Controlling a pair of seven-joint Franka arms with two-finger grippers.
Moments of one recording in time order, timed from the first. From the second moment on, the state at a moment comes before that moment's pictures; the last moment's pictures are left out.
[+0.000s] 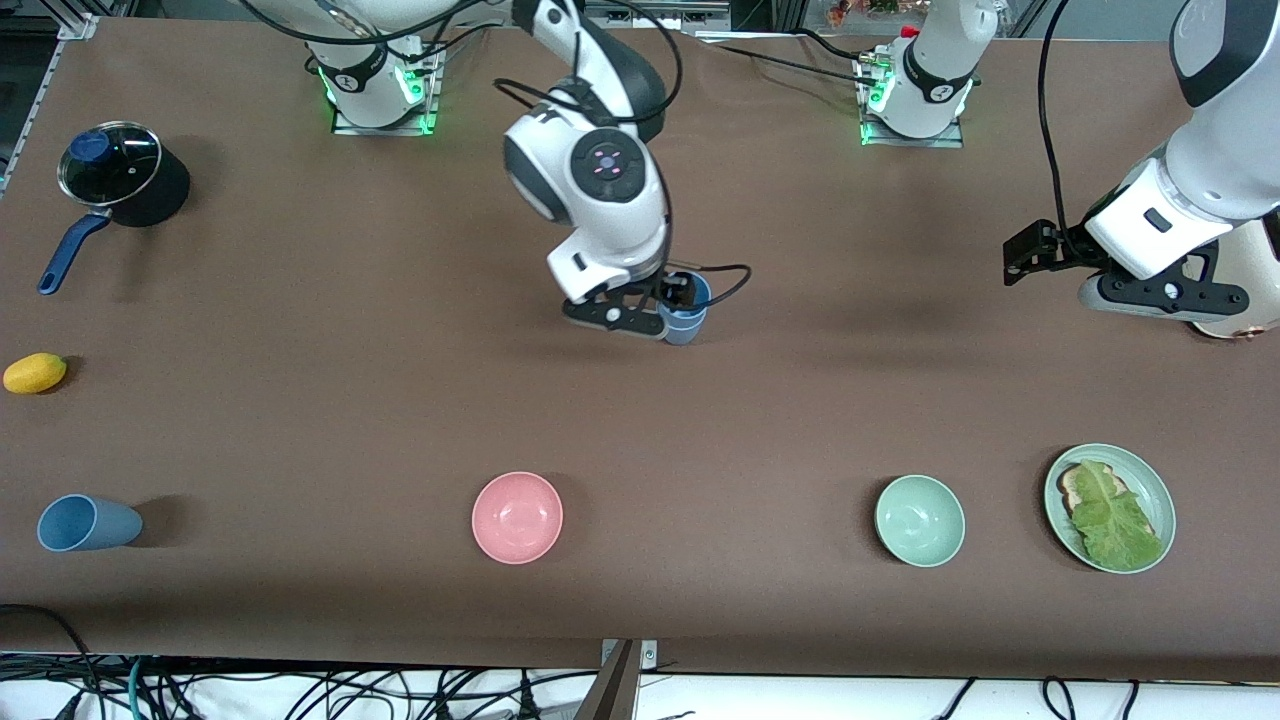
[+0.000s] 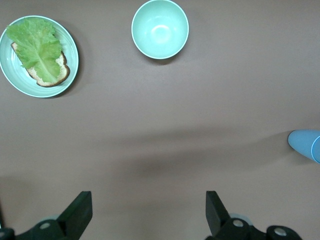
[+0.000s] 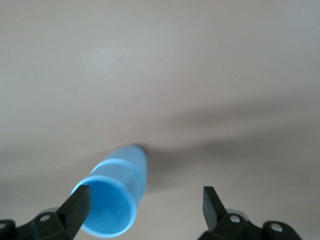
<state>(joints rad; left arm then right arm) -0.05 0.05 -0.06 -1.67 -0.01 1.67 -0.01 0.63 0.63 0.14 -1.28 -0.01 1.92 0.93</state>
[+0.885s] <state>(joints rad) -0.05 0.05 -0.06 -1.67 -0.01 1.67 -0.01 0.27 0.31 -0.01 -1.31 0.01 1.47 0.23</state>
